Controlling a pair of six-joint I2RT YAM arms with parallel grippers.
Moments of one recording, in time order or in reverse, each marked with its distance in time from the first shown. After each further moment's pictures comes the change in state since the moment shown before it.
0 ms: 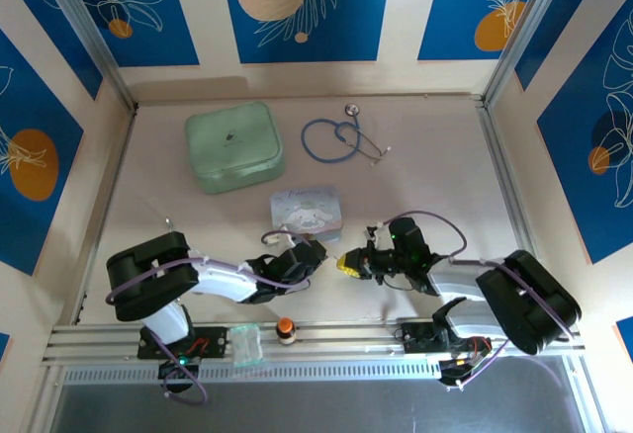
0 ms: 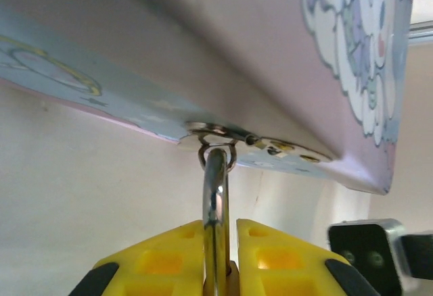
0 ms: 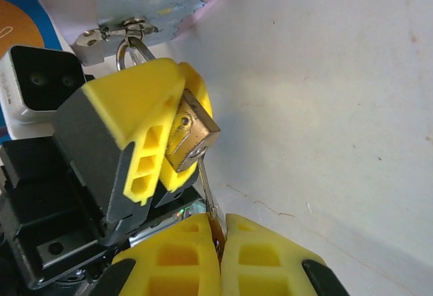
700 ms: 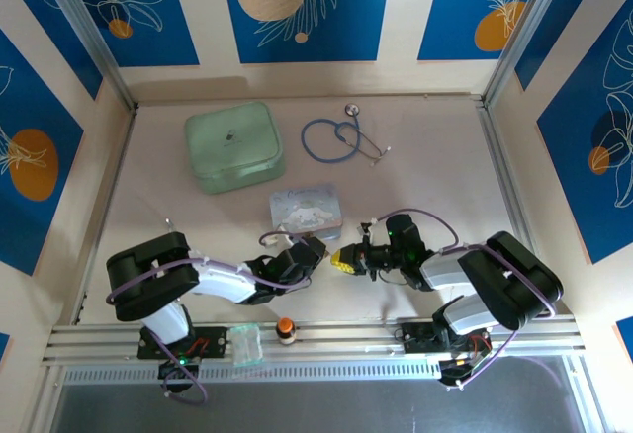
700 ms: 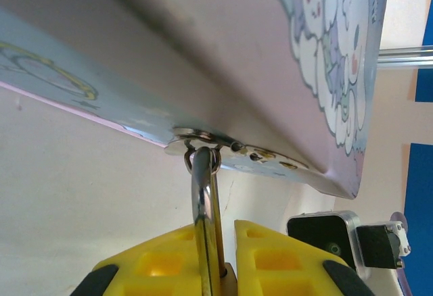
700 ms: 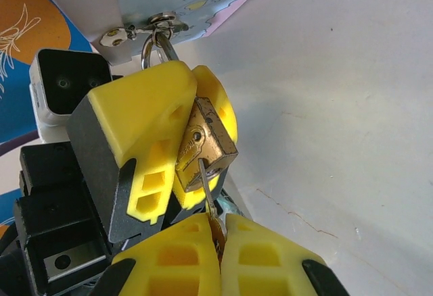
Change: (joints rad) left arm 0.000 0.000 -0.017 0.075 -0.020 -0.069; right arm 0.004 0.132 0.019 0.197 -0.059 0.075
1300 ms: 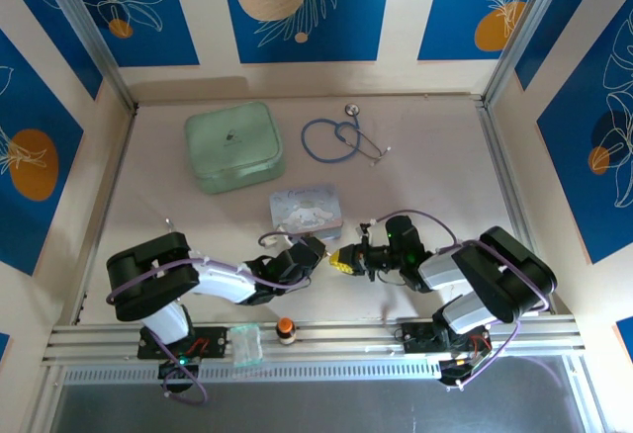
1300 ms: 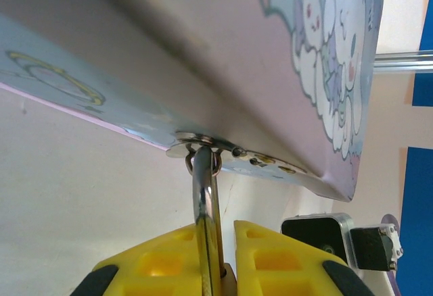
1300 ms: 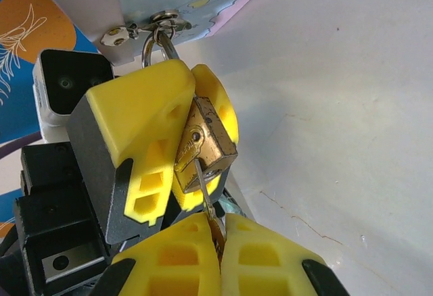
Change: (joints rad) left arm 0.000 0.001 -0.004 0.010 -0.010 -0.008; right arm 0.013 0.042 -0.014 0.092 0.005 0.029
